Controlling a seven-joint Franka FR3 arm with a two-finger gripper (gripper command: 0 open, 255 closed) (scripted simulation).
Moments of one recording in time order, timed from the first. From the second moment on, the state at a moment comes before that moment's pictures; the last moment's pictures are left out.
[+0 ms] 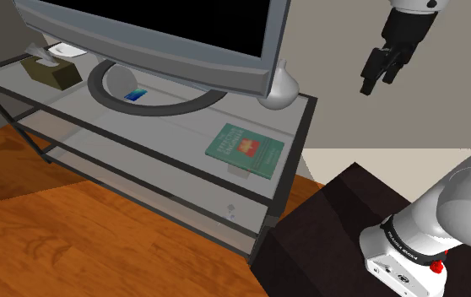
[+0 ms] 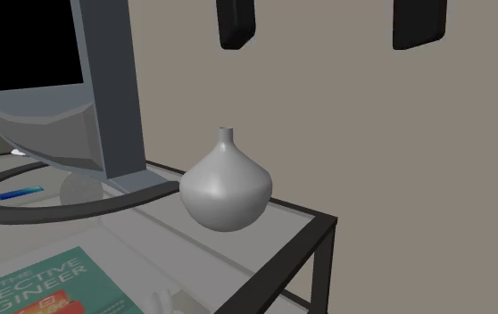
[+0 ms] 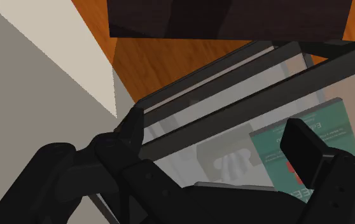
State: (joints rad) arm 0.01 -0.80 -0.06 -2.45 -0.10 1.56 0.02
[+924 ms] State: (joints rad) arm 0.02 -0.33 -0.14 -2.18 -0.06 1.80 -0.04
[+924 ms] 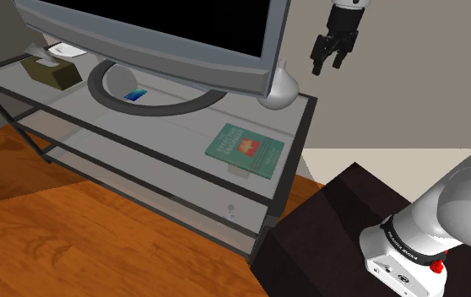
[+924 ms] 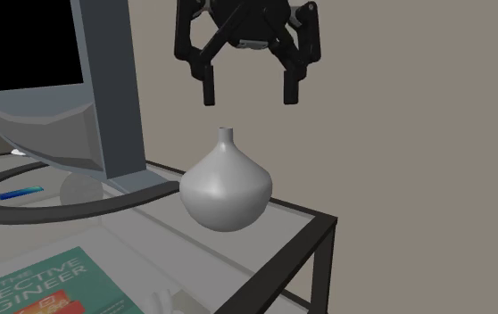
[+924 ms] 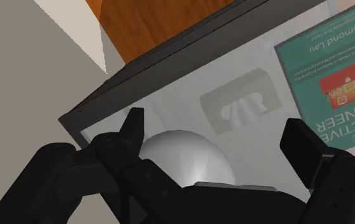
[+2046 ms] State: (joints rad) arm 0.00 0.24 -0.18 -1.62 0.10 1.84 -0.15
